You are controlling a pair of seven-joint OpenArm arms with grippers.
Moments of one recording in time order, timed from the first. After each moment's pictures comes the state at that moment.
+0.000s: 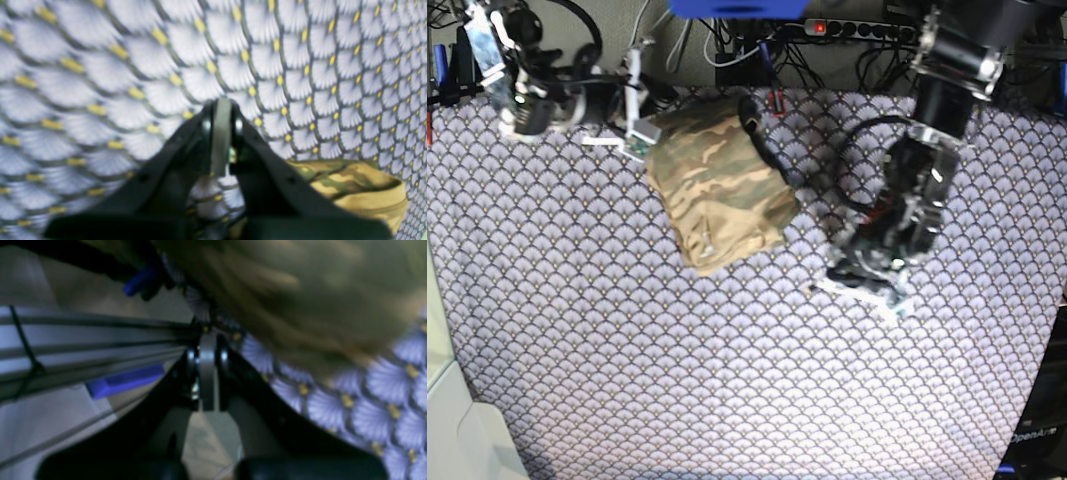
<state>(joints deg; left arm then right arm) -16.2 -14.8 20.2 81.1 -41.2 39.3 49.2 -18.7 27.6 -10.1 108.6 38.9 39.5 -61.1</state>
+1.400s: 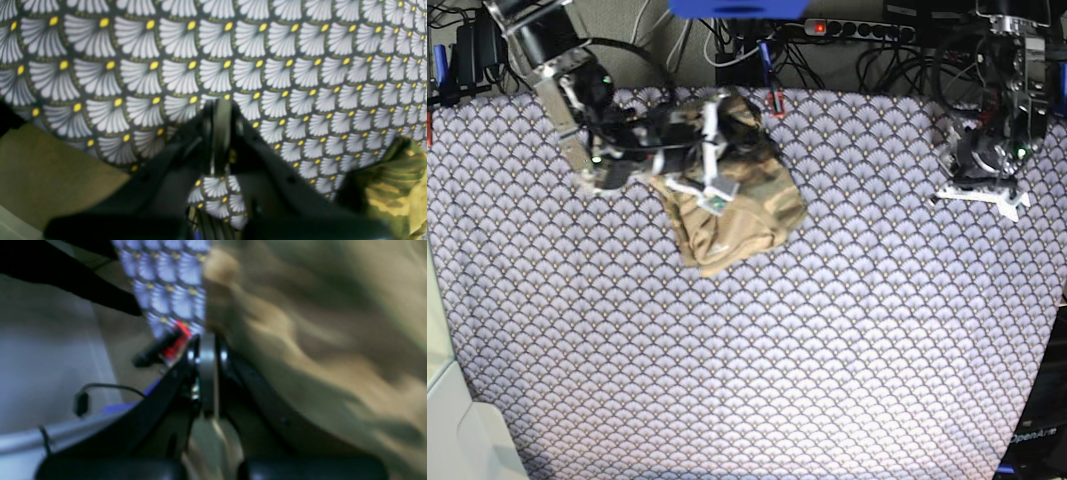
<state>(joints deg) 13.3 -24.6 -7.0 103.6 -42.4 39.4 58.4 0.3 14.1 -23.0 86.1 42.3 39.5 -58.0</state>
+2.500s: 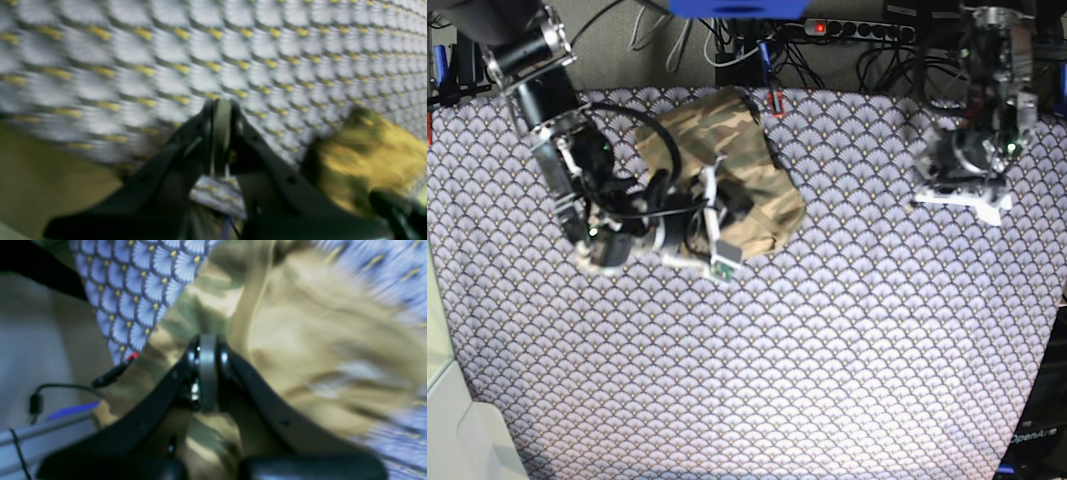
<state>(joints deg) 12.3 -18.8 -6.6 109.4 -42.6 39.5 62.3 14.7 13.8 -22.9 90.3 41.8 39.5 -69.6</state>
